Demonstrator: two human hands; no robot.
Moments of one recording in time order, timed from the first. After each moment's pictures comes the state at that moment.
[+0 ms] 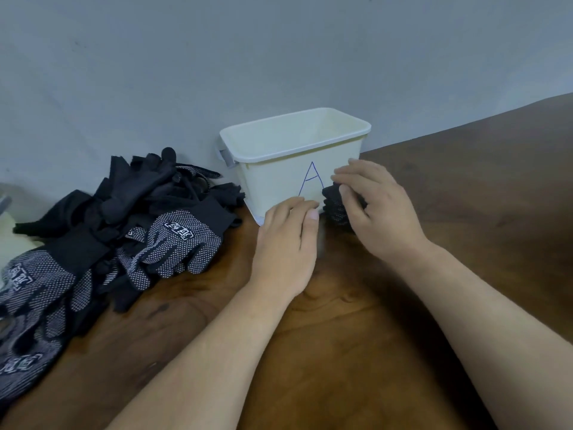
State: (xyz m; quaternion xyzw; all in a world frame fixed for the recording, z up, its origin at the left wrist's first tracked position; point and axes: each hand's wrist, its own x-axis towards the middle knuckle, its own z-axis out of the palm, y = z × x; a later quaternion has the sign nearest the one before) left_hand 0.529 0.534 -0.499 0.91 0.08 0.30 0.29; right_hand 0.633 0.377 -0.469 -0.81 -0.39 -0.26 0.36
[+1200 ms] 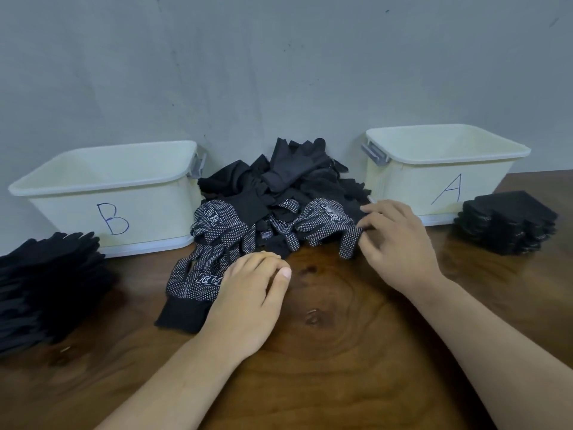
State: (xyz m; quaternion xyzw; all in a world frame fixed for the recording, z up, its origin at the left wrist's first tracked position) left_hand 0.269 0.686 -0.511 0.92 0.21 0.26 0.21; right_hand 0.525 0.530 -0.504 -0.79 -0.48 -0.23 0.30
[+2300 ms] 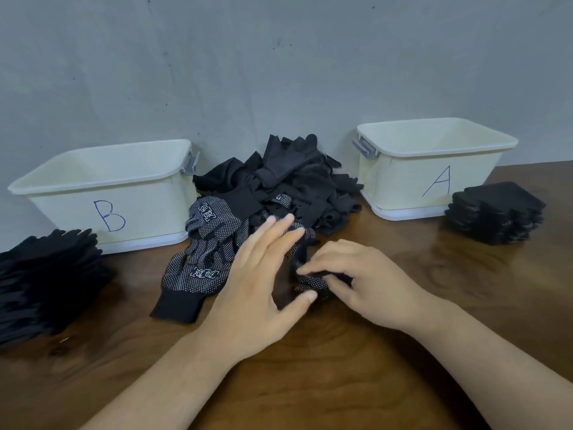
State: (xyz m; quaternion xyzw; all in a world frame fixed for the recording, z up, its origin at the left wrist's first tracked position) left_hand 0.263 0.651 -0.484 0.92 0.08 0.31 0.21; right_hand 0.444 0.501 -0.477 -0.66 -0.67 -0.01 0.33
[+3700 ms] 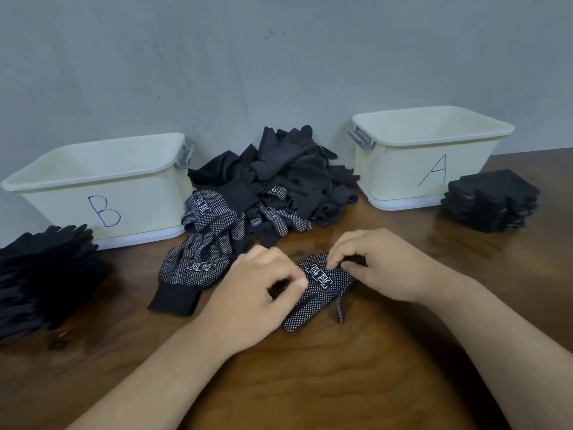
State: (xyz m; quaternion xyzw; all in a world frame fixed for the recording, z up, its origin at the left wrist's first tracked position) left_hand 0.262 0.656 -0.492 0.95 0.07 0.24 0.19; right_hand 0.482 0.489 -0.479 -0.73 -0.63 0.06 0.26
